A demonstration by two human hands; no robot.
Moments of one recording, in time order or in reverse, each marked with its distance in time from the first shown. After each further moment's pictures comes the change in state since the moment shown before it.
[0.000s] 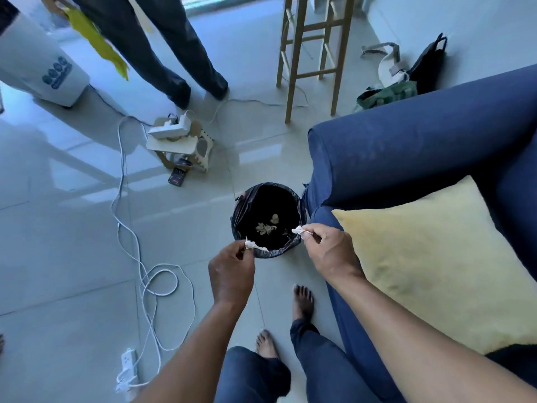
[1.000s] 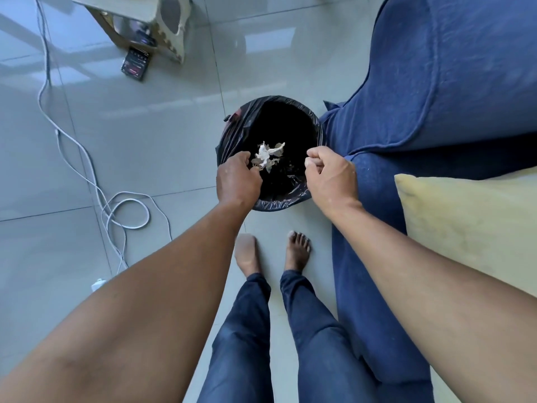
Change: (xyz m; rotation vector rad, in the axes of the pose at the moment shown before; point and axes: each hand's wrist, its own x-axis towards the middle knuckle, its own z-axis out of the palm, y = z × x) left_hand 0.181 -0.085 0.175 0.099 -0.263 -0.214; right_hand 0.153 0.085 0.155 -0.197 -0.141 0.147
